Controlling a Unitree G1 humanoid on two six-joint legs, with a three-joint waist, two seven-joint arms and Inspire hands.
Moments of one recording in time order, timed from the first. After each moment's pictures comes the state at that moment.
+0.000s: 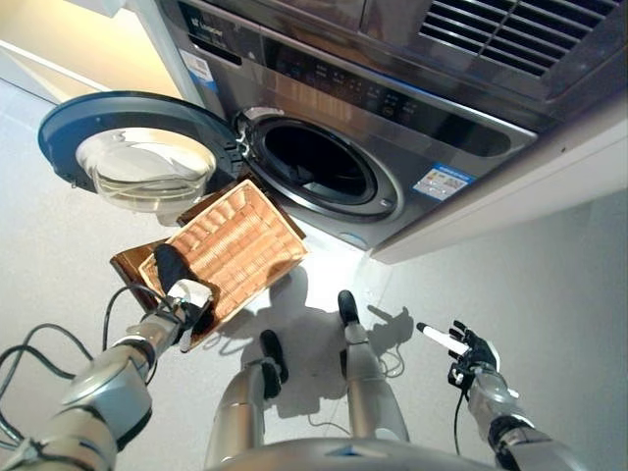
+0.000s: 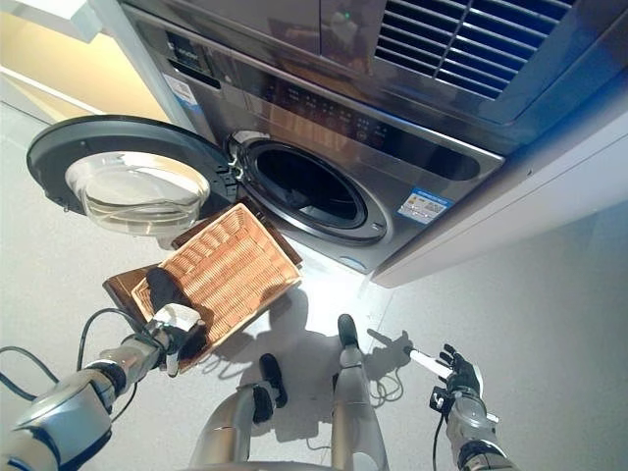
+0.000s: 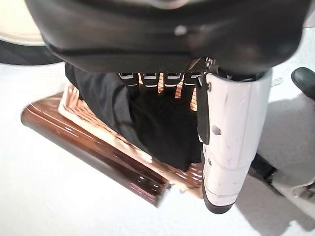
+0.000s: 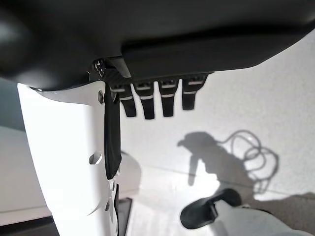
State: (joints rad) left arm -0.59 0.54 -0.96 1.32 0.87 -0.11 0.18; right arm -0.16 -0.37 0.04 1.19 0.48 -0.20 -0.09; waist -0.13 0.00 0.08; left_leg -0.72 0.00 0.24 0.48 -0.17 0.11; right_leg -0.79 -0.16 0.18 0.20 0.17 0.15
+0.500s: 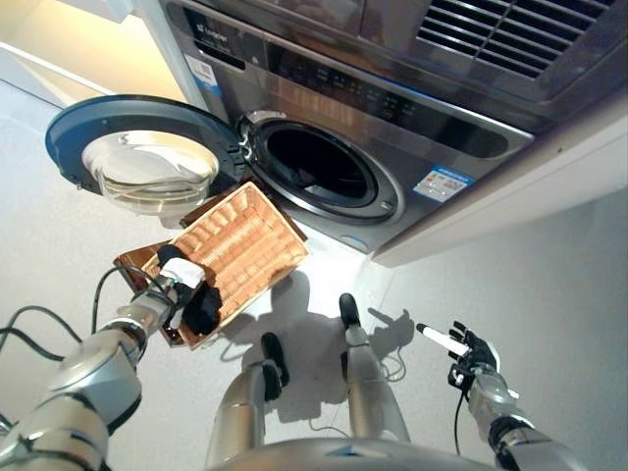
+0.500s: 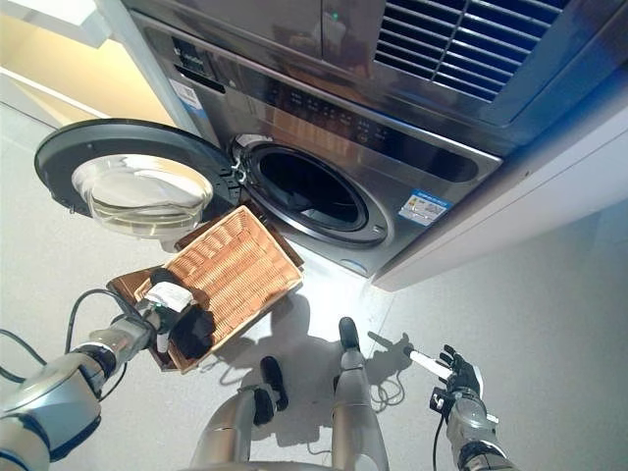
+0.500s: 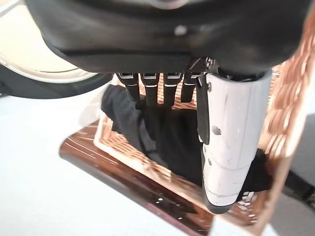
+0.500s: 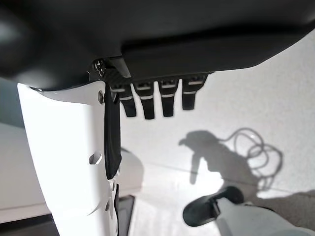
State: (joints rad) left arm -0.64 0.61 -1.00 1.29 0.89 -0.11 0.18; right arm -0.15 -0.37 0.04 1.19 0.48 -0.20 -0.09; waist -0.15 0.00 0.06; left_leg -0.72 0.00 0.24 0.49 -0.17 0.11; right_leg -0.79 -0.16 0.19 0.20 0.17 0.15
